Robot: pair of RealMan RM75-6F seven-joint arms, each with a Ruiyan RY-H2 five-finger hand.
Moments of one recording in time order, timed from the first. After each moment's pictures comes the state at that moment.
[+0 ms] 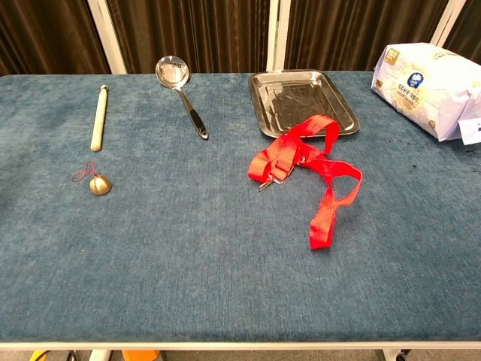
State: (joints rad) left arm -0.21 -1.22 -0.02 -1.65 1.51 1.36 0.09; right arm 0.10 -1.12 0.08 -1.54 -1.43 1.42 0.01
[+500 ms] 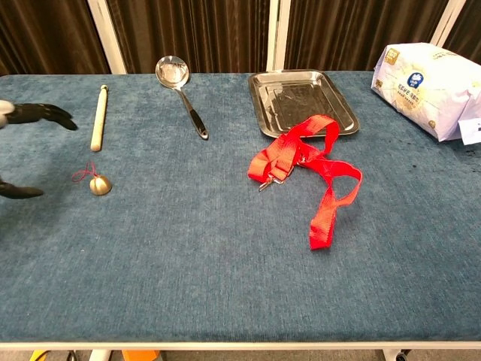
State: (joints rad) left arm -0.42 -1.38 -0.09 -1.54 1.38 1.04 0.08; right arm 0.11 -1.11 0.09 -1.54 -1.42 1.40 0.02
